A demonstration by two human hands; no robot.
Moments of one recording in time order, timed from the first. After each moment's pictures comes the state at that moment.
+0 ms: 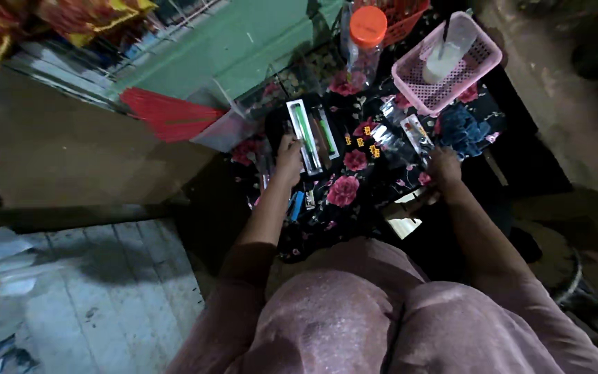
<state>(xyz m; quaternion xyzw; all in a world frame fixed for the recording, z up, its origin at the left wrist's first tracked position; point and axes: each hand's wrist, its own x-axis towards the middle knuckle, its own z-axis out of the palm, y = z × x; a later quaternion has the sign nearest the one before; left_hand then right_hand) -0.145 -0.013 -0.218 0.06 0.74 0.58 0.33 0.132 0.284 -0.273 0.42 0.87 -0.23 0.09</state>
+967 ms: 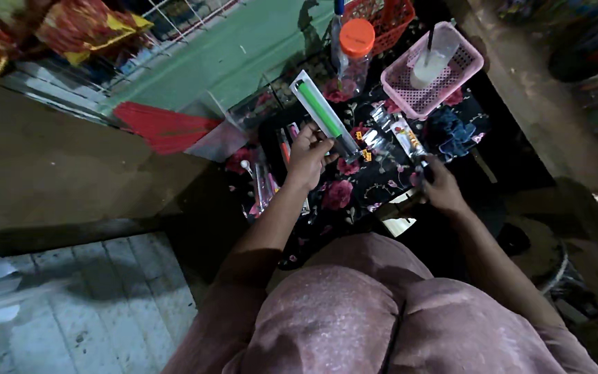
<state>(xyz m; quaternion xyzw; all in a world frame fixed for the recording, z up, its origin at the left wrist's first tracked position) -0.095 0.023 -0.132 0.13 0.58 0.71 0.38 0.157 0.204 -0.165 0.35 0.82 -0.46 -0.05</state>
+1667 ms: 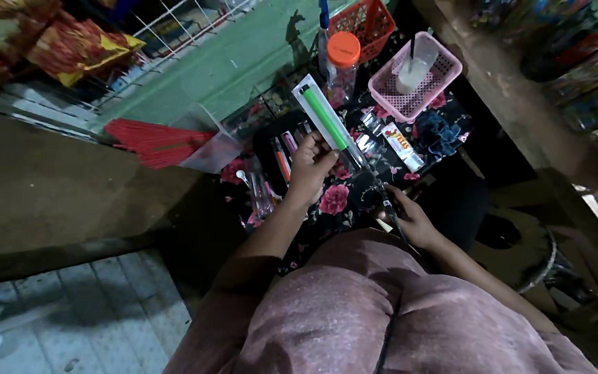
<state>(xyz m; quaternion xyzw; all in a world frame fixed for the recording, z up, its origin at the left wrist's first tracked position) -0.080 0.010 -0.109 0.22 0.55 0.71 0.38 0.150 0.111 -0.127 0.25 0.77 -0.59 -0.04</state>
